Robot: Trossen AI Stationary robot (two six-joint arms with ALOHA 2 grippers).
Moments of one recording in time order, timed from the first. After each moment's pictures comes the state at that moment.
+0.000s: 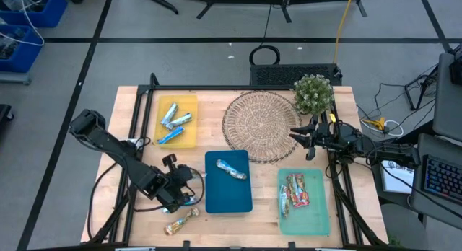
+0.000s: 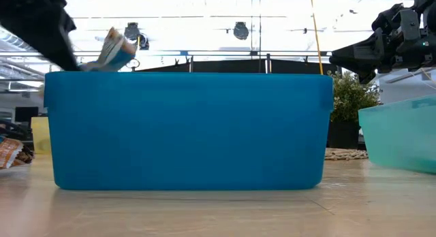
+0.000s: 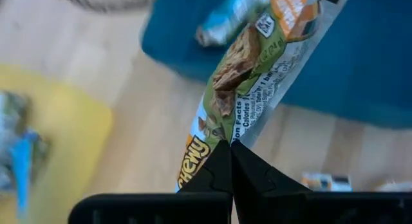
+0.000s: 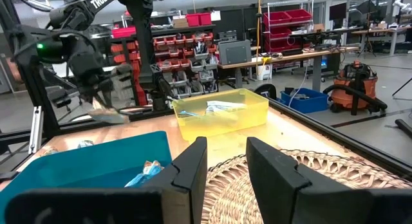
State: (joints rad) left arm -0.67 1.48 1.02 -0.92 -0.56 -0.95; right arm -0.12 0.01 0.02 0.04 0.10 0.12
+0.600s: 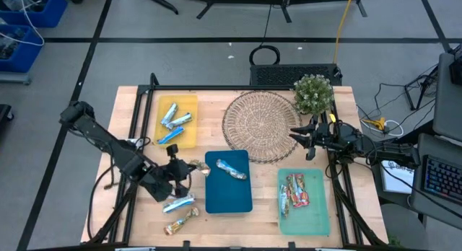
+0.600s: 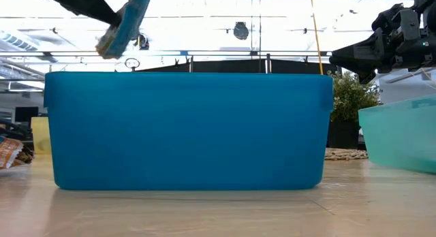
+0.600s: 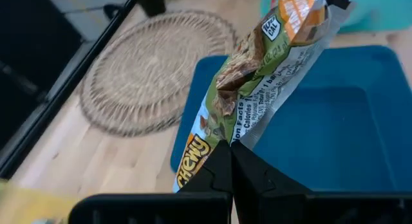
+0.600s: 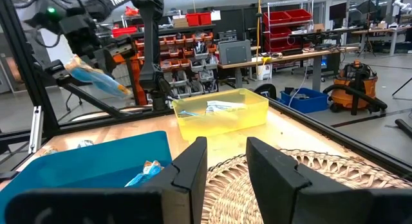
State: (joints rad) left arm -0.65 1.26 0.90 -0.54 -0.79 -0.48; right arm -0.12 0.01 0.02 0.04 0.10 0.12
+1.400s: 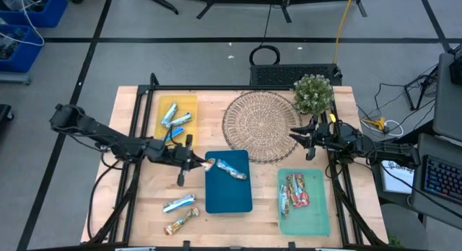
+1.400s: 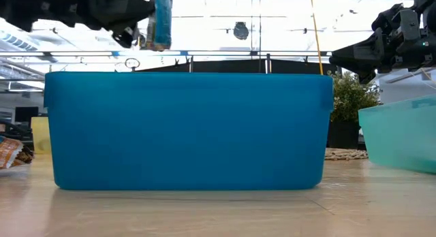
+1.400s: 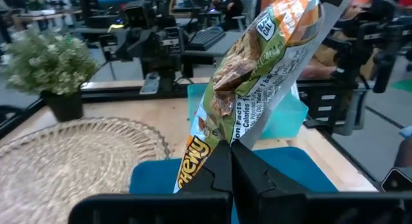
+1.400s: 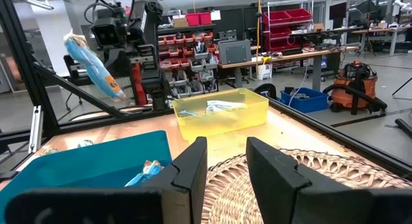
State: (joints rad) left arm -0.29 1.10 0.40 0.60 -0.14 -0.02; right arm -0.12 0.01 0.02 0.04 0.10 0.12
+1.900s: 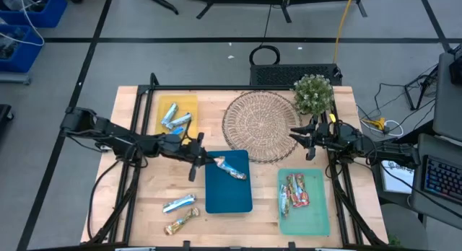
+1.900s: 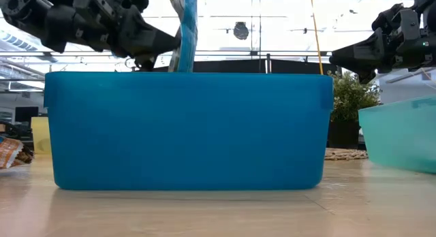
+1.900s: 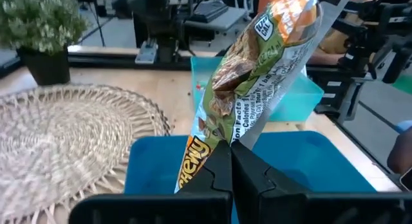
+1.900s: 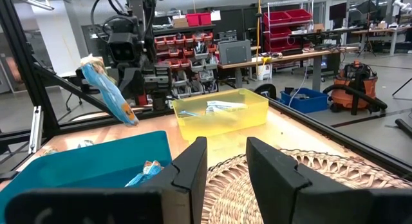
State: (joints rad) left arm -0.13 1.33 0.44 0.71 0.05 -0.09; right arm -0.12 0.01 0.02 0.04 0.10 0.12
